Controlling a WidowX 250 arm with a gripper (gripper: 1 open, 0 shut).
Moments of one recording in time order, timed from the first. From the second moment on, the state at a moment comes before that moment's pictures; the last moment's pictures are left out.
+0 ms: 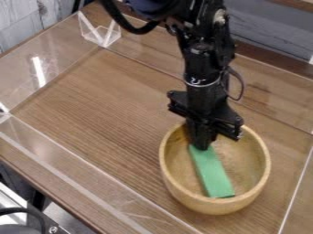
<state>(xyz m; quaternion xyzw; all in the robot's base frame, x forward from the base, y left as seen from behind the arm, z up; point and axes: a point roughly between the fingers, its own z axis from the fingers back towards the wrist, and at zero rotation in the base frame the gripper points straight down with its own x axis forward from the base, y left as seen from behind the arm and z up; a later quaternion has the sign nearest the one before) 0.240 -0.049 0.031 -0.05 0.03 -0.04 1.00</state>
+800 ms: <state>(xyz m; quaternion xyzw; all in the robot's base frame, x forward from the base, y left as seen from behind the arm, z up) 0.212 -0.028 0.054 -0.05 0.11 -0.02 0.99</state>
